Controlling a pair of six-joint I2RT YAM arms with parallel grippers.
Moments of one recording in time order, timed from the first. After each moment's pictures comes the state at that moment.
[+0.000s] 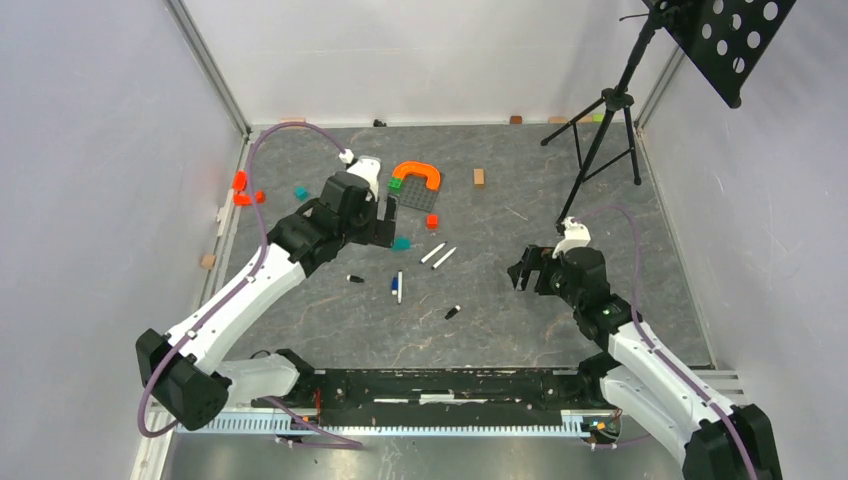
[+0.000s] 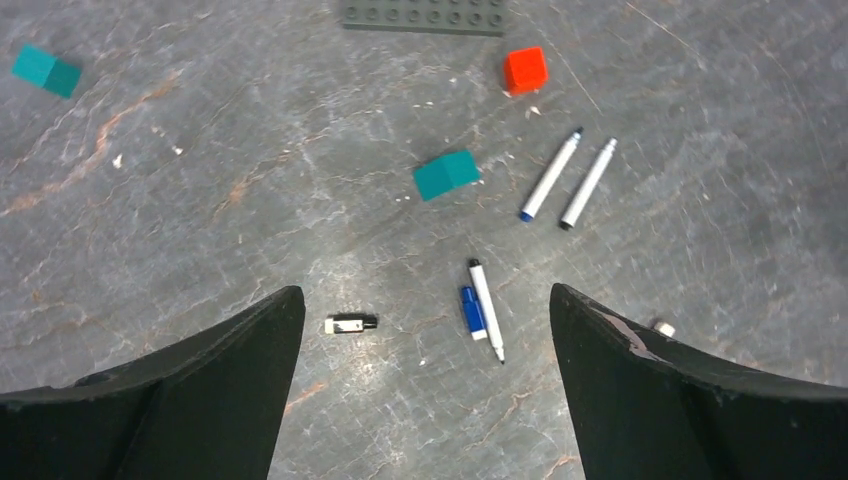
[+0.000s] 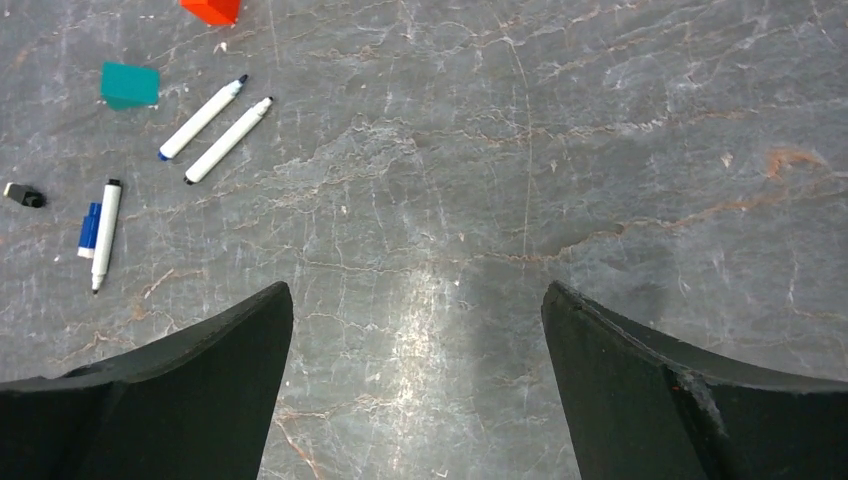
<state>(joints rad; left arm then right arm) -0.58 1.19 1.13 -0.65 -0.25 -0.25 0.37 0.77 0.32 -0.06 -0.03 0.41</state>
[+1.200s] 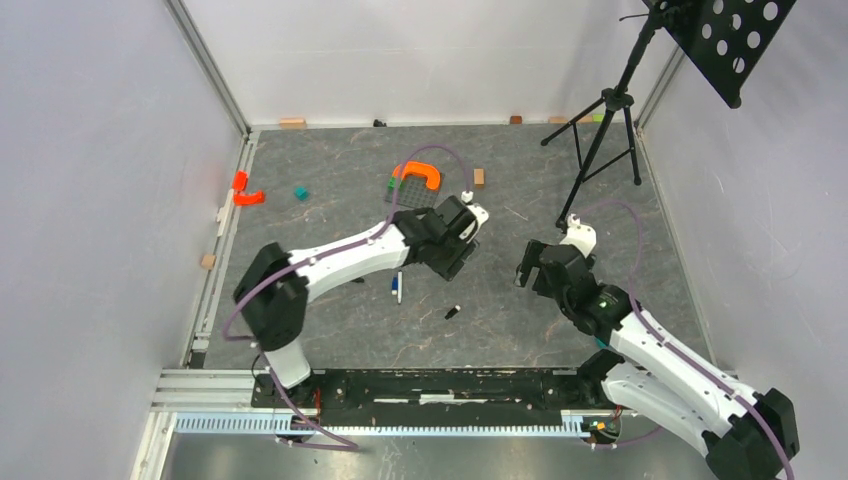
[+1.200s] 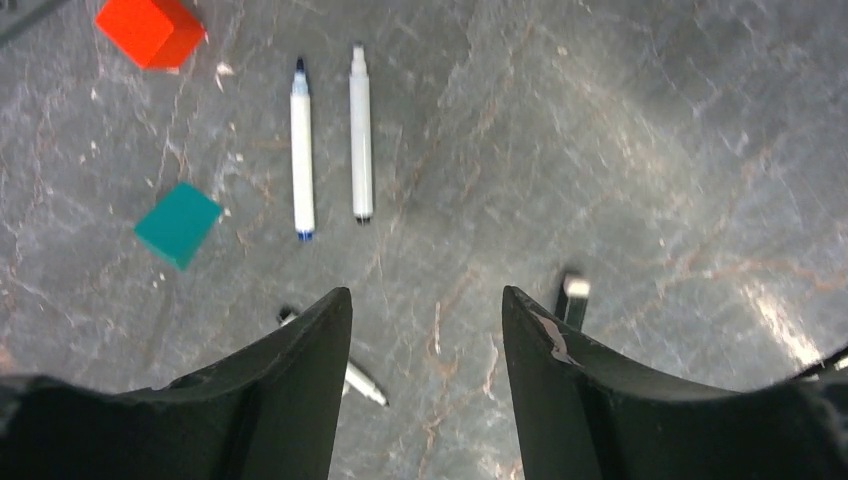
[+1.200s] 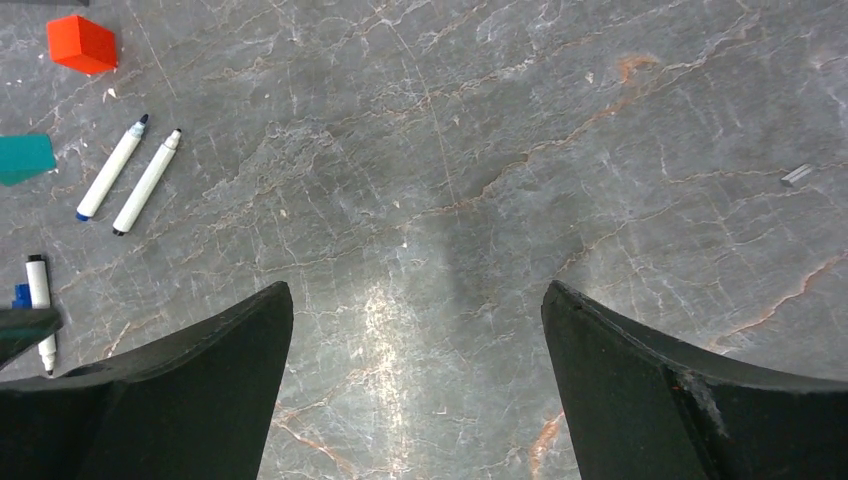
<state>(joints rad) -0.92 1.69 1.29 -0.62 -0.14 -0.11 0.63 0.82 0.53 -0.46 0.45 0.70</state>
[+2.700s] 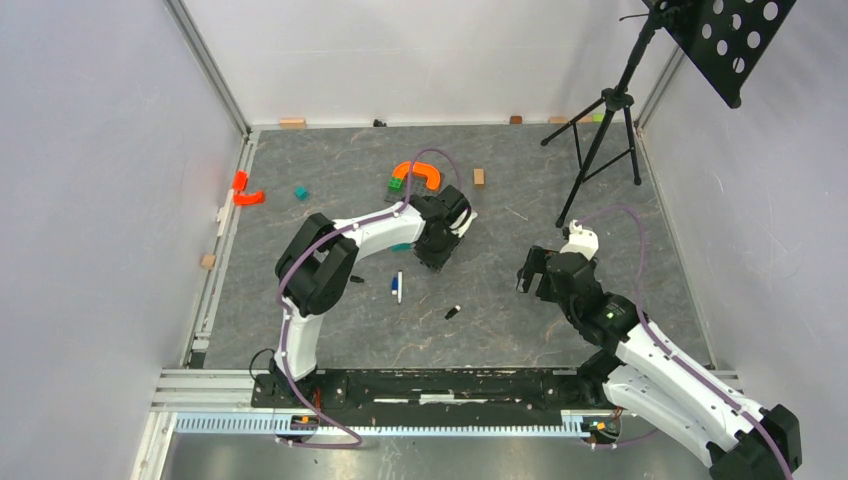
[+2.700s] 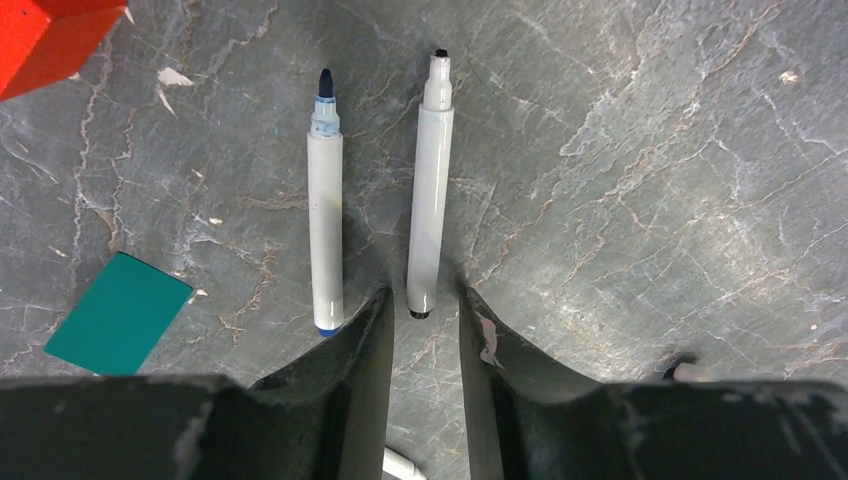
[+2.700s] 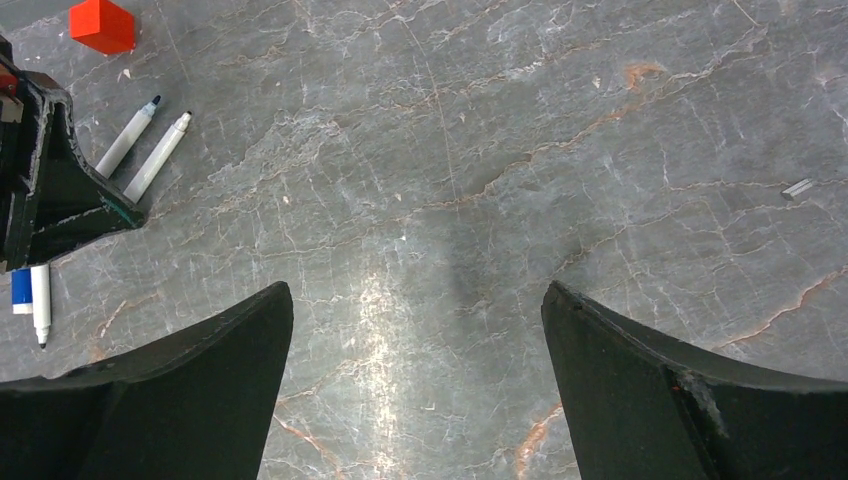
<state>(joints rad) -0.78 2.04 1.47 -0.70 0.01 -0.06 0.63 0.71 0.48 -0.45 0.43 0.63</state>
